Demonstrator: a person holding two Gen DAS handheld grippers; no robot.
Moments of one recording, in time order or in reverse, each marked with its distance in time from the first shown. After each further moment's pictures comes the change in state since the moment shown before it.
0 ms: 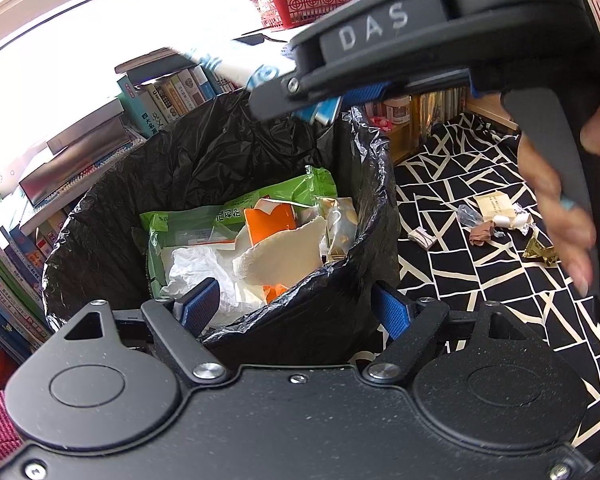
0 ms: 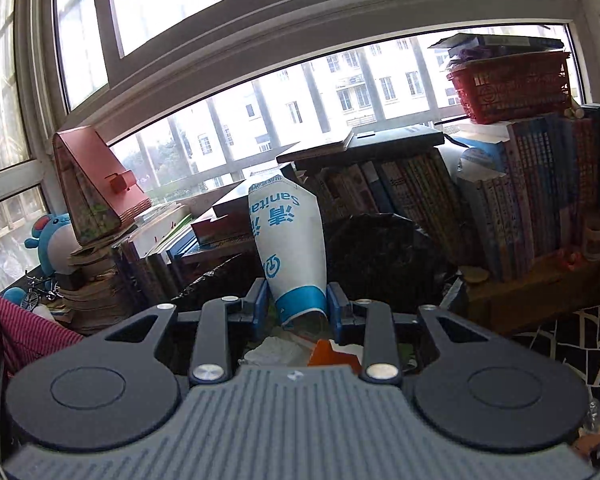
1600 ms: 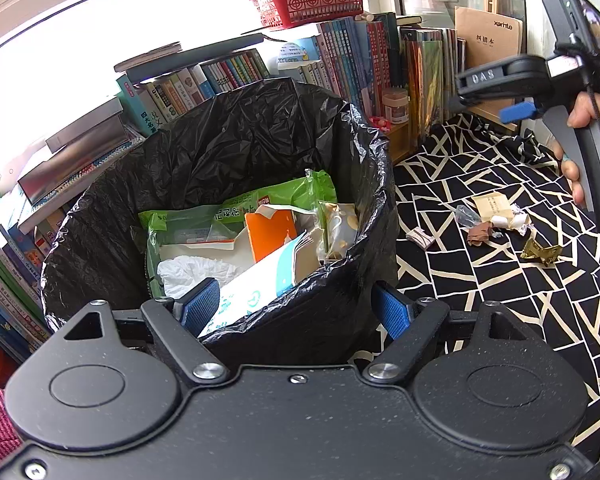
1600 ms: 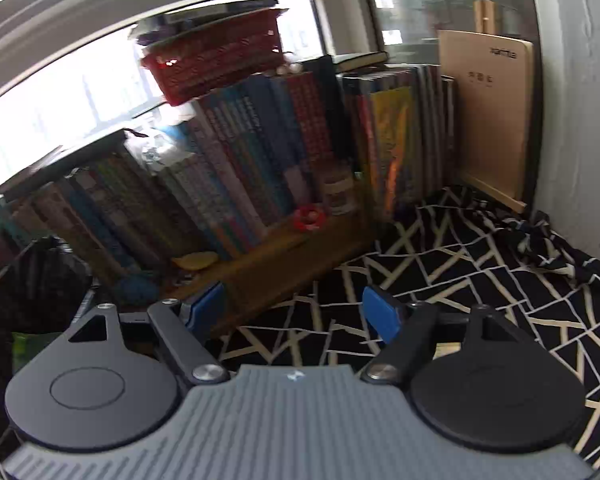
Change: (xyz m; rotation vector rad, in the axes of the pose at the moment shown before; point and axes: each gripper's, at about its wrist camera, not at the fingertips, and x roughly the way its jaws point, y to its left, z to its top) left arm -0.001 0.001 -0.001 -0.003 -0.001 -0.007; right arm -0.042 -0.145 -0.012 0.286 0.040 -0.715
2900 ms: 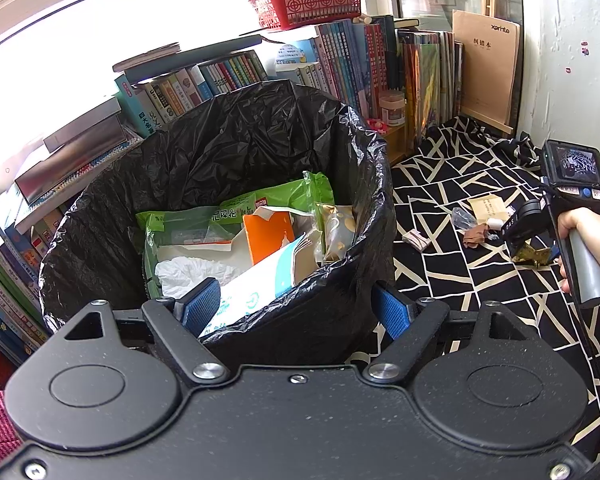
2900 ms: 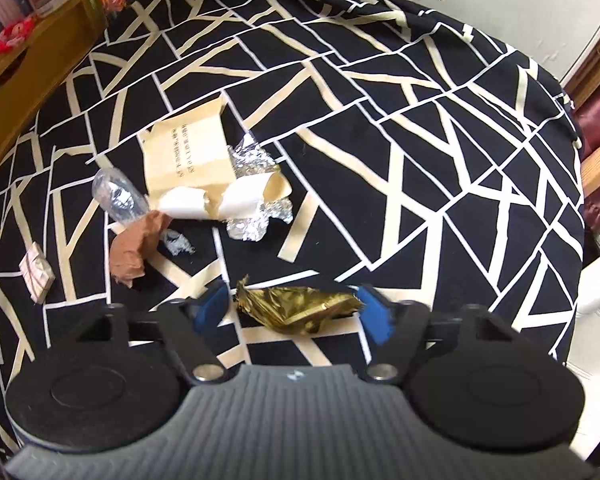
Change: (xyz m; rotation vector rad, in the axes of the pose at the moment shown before) left arm -0.003 0.000 0.002 -0.005 0.001 -0.008; right arm 0.094 -0.107 -0.108 0.269 0.535 -0.525
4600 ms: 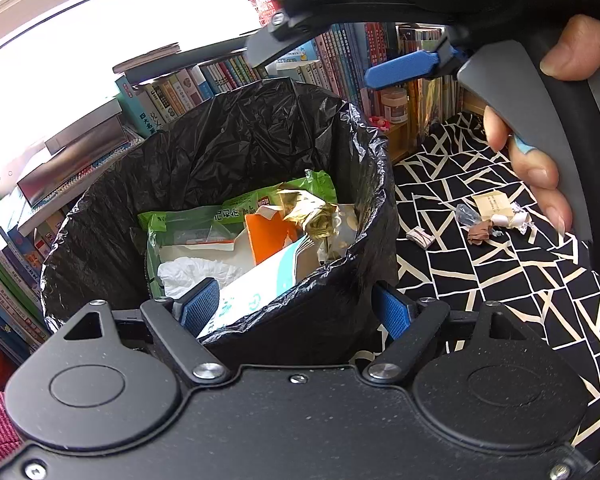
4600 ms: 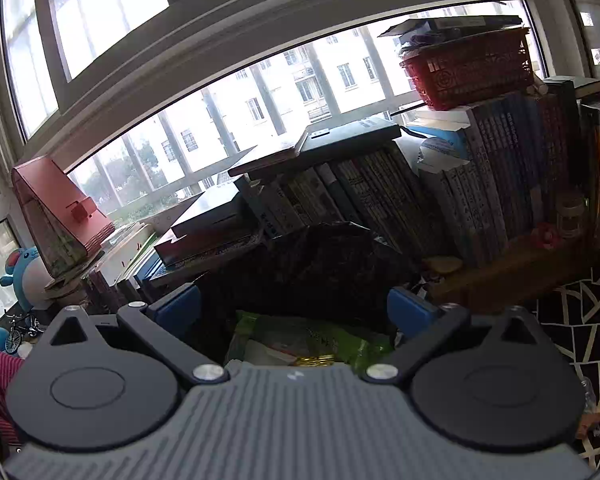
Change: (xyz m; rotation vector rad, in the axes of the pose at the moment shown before) left arm 0.003 -0.001 -0.001 0.010 0.000 0.011; right arm -0.252 0.123 -0.061 -0.581 -0.497 1.074
